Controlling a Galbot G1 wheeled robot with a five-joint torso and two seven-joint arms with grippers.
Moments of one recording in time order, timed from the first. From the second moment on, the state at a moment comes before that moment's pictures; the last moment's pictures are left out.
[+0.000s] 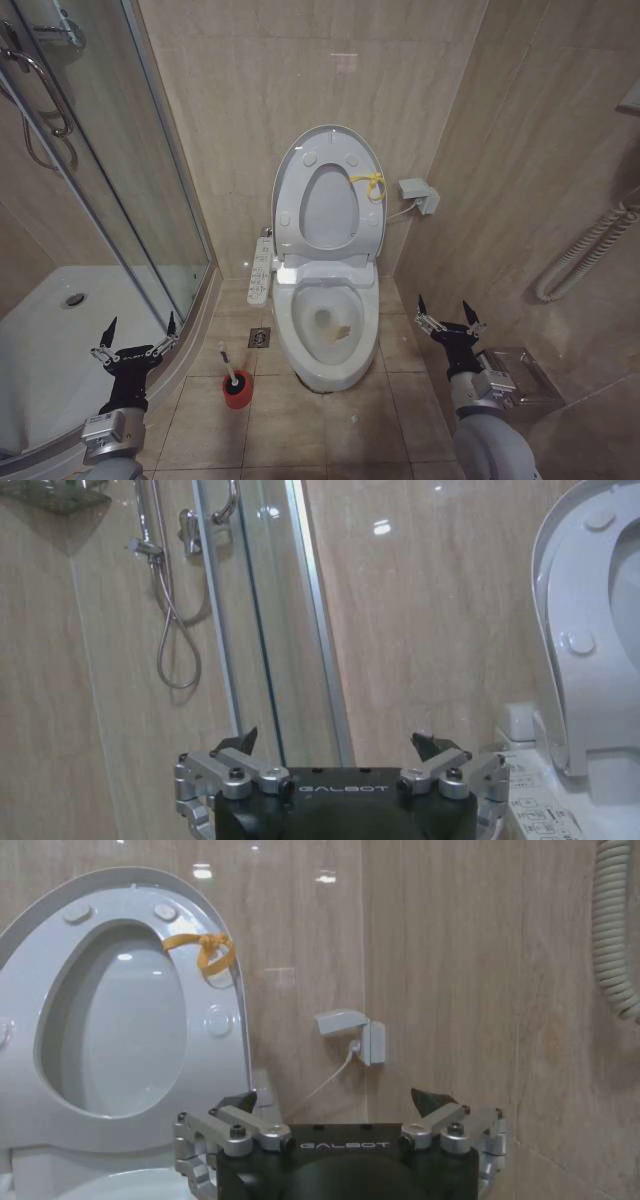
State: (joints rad) left arm 1.59 -1.18 -0.64 -2.11 -0.17 -0.13 -0.36; right arm -1.46 1.34 0.61 2.09 0.28 0.01 0.23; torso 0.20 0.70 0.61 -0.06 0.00
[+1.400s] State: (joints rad) left arm 1.59 -1.18 -0.64 -2.11 -0.17 -0.13 -0.36; right arm -1.46 1.34 0.61 2.09 0.28 0.01 0.24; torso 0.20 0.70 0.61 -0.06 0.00
